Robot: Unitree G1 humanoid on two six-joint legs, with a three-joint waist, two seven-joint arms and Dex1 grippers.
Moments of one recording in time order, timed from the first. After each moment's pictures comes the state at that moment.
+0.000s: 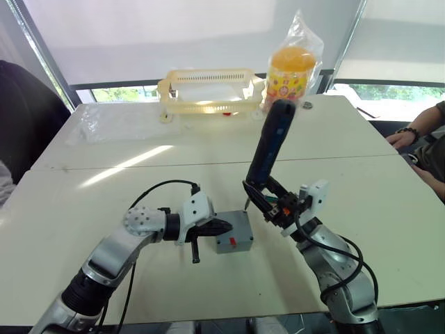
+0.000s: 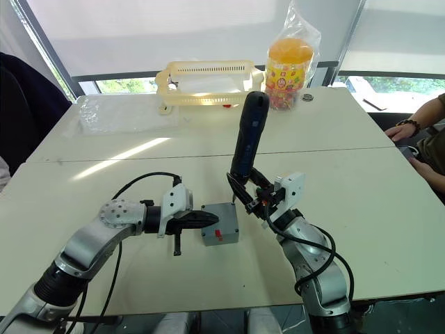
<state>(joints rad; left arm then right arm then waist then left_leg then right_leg) -0.37 0.58 -0.30 -0.32 -0.29 0.49 -0.95 -0.10 -0.21 0.06 -0.43 0.41 0.23 0.45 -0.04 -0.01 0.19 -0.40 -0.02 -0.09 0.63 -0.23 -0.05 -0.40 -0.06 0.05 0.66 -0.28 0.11</state>
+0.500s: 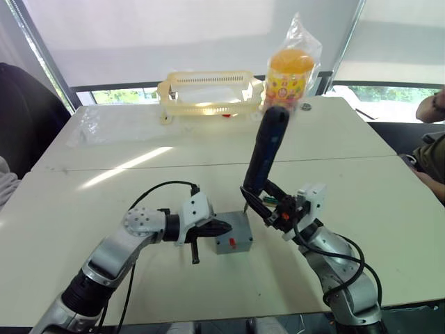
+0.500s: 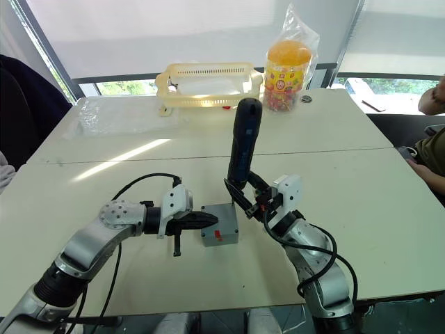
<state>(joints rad) -0.37 0.59 -0.30 -0.32 -0.29 0.49 -0.95 -0.09 -0.26 0.08 -0.41 0.36 0.17 0.52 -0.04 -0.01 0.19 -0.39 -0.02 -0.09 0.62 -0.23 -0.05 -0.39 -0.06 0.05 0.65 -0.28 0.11</state>
